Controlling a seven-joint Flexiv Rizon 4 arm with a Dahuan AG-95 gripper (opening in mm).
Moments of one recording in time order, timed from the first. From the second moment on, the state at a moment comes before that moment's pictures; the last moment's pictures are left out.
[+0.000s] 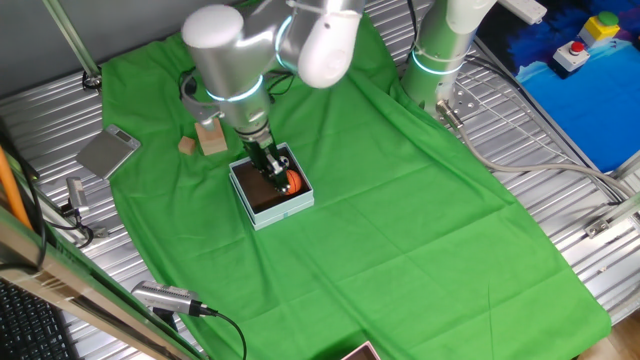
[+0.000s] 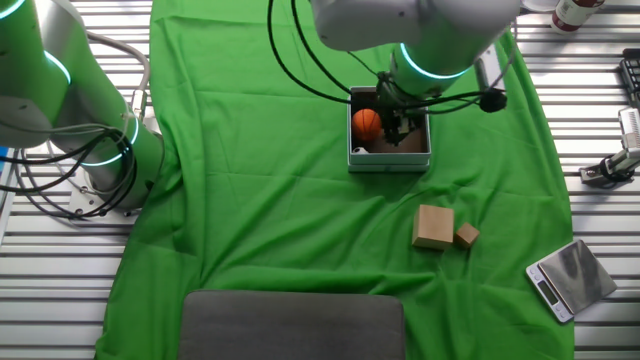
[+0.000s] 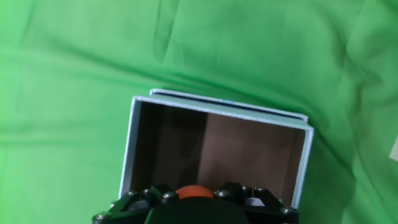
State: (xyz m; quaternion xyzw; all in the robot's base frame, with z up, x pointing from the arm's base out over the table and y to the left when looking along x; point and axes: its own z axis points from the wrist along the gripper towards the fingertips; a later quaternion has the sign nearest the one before) arm 0.477 0.081 0.049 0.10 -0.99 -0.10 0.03
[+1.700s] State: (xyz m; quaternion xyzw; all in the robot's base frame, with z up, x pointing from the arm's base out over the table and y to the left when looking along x) arm 0.462 0.081 0.040 0.15 -0.98 -0.08 0.05
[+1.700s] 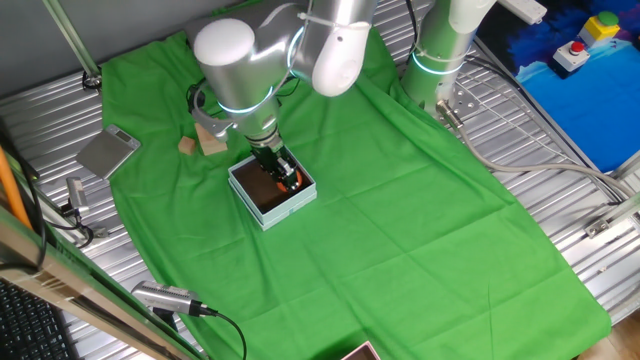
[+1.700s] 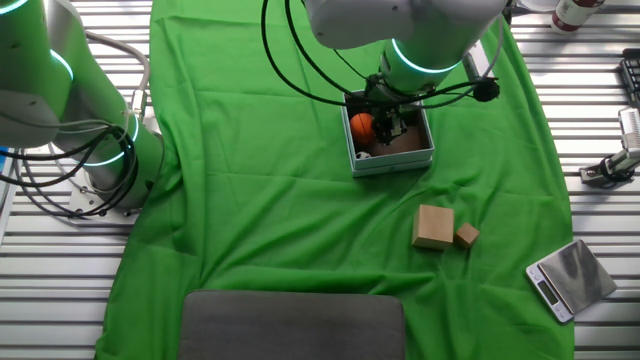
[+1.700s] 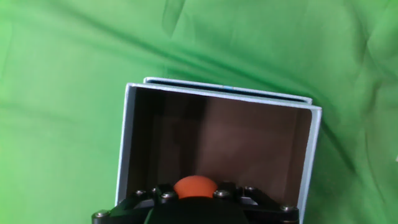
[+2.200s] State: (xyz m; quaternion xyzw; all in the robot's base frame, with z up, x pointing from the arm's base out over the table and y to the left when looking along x) arm 0.458 0.075 0.050 0.17 -0.98 -0.06 0.05
